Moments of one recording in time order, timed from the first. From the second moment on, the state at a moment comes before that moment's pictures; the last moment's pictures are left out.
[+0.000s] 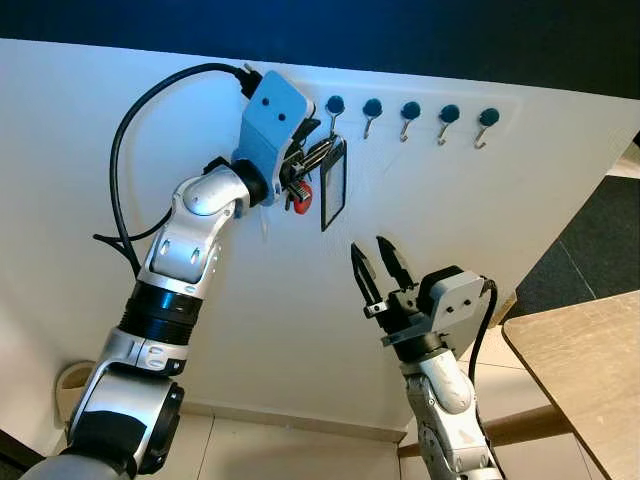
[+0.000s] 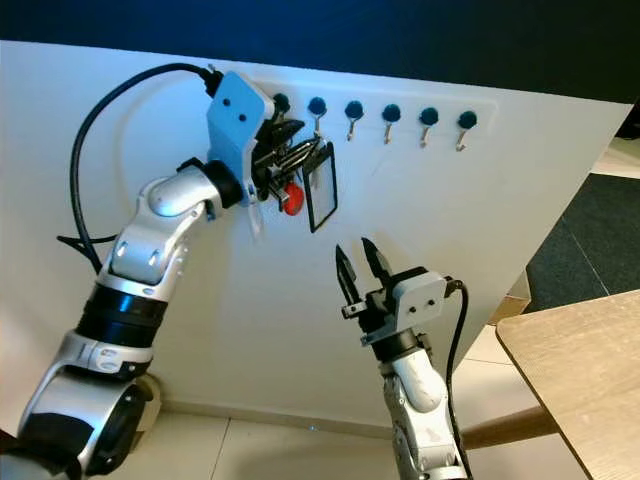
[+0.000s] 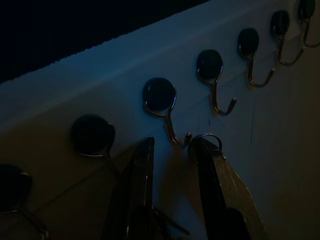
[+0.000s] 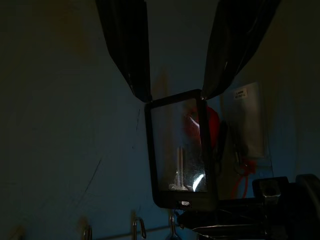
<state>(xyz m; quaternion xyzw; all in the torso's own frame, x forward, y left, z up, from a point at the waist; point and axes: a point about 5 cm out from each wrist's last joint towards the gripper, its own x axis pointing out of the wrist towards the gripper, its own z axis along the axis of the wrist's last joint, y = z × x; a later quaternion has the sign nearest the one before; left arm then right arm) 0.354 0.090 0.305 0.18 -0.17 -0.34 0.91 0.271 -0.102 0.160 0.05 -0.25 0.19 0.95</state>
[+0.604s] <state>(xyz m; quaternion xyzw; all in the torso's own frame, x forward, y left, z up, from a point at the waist) 0.354 0.092 0.311 0.17 -0.19 -0.34 0.91 0.271 -0.102 0.160 0.06 -0.25 0.19 0.95</state>
